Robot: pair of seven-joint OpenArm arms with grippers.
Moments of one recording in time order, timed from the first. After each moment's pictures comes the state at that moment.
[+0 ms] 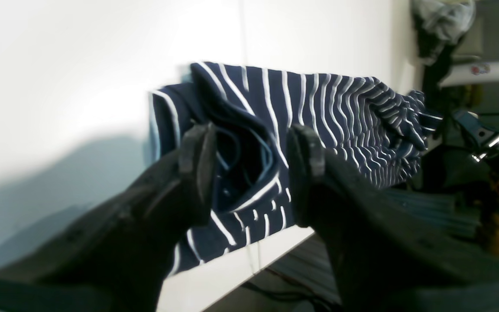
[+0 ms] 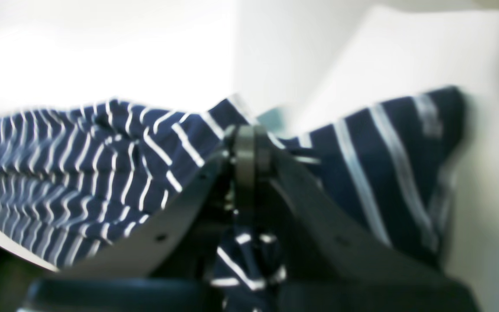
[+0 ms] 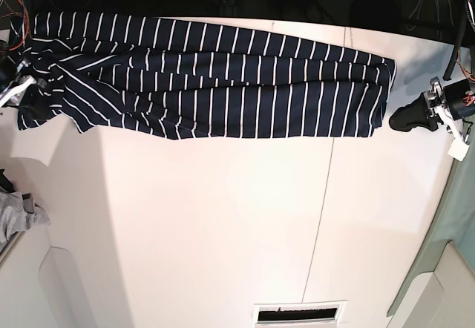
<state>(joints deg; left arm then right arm) 2.2 -33.7 -20.5 61.5 -74.2 -37.9 70.2 -14.5 23.9 27.5 85.9 45.4 33.9 -47.3</state>
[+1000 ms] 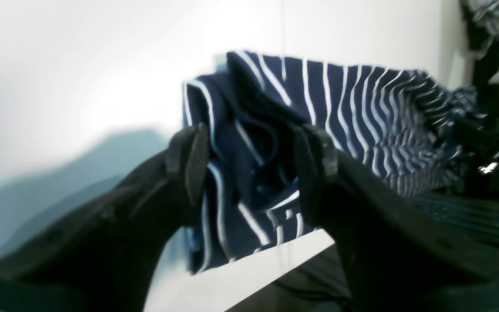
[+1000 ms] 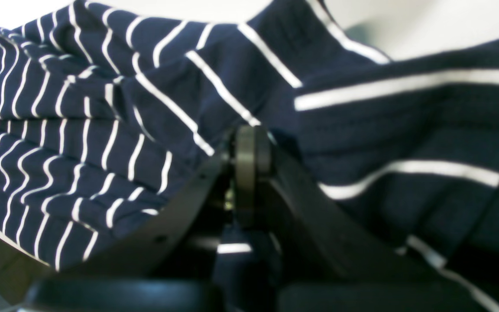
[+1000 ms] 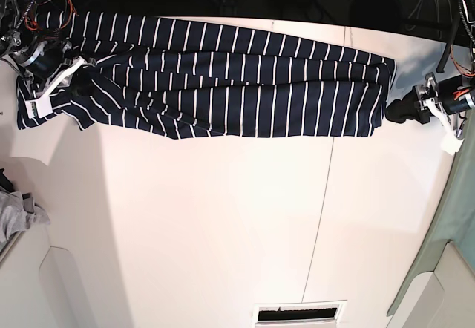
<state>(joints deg) 2.3 -32.1 -19.6 62.0 -62.8 -37.9 65.9 -13.9 17.8 19.1 80.2 33.1 33.5 -41.3</state>
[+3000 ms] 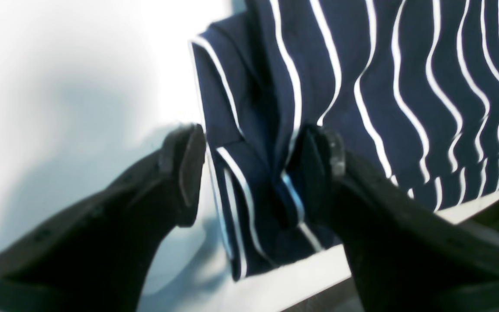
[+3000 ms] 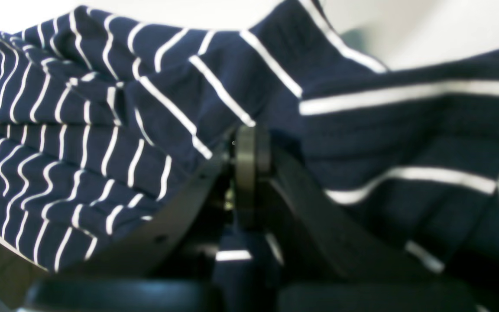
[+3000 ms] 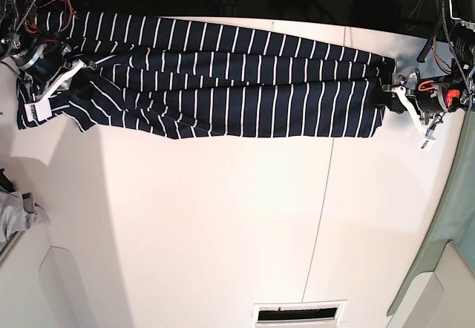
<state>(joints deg) 2.8 -30.4 -9.7 68.6 -41.0 -32.5 57.3 -13.1 17.8 19.1 80.2 32.8 33.5 -41.3</state>
